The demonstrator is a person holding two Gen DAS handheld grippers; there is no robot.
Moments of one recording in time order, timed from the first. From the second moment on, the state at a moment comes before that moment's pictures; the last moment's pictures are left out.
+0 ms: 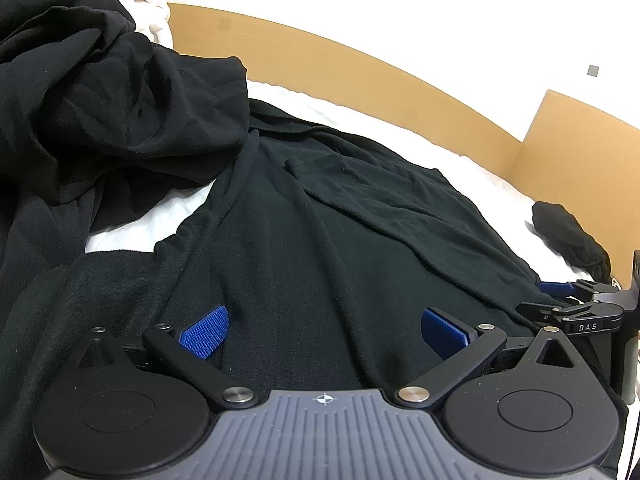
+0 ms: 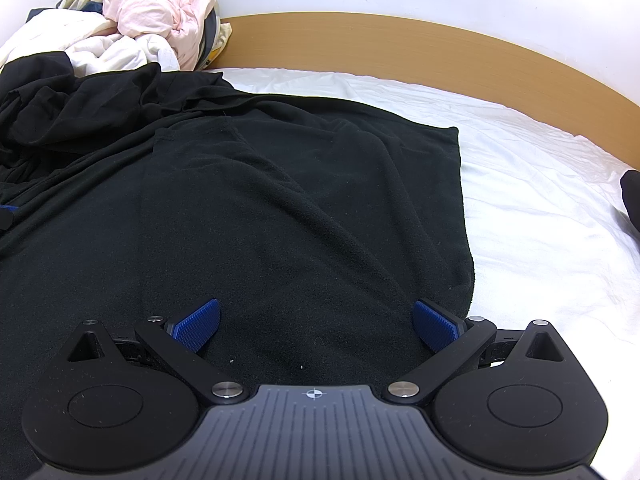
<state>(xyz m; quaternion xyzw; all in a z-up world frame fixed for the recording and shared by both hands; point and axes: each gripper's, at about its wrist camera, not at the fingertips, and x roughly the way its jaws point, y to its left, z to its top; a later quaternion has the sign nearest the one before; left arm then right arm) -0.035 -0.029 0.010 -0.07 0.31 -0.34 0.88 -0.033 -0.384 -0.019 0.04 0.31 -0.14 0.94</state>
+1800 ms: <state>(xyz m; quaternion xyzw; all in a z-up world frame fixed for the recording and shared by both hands) -0.256 0.115 -0.045 -0.03 0.27 -0.24 0.93 -0.021 -0.364 -0.024 0.01 0.30 -0.17 0.94</state>
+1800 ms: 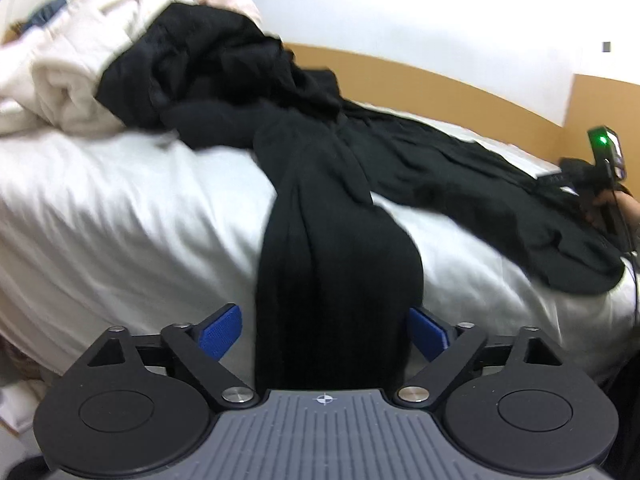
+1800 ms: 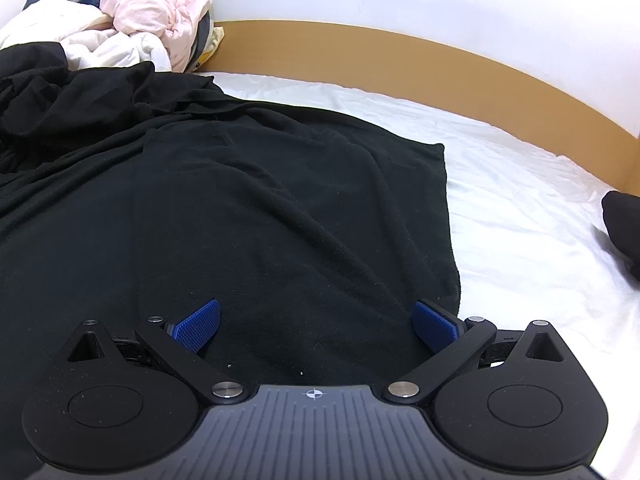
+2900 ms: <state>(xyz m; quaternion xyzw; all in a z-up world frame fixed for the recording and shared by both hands) -0.160 0.021 0.212 -0.10 0.15 -0.39 0.90 -0.019 -0.374 -0.025 0.04 0.31 -0.16 0.94</state>
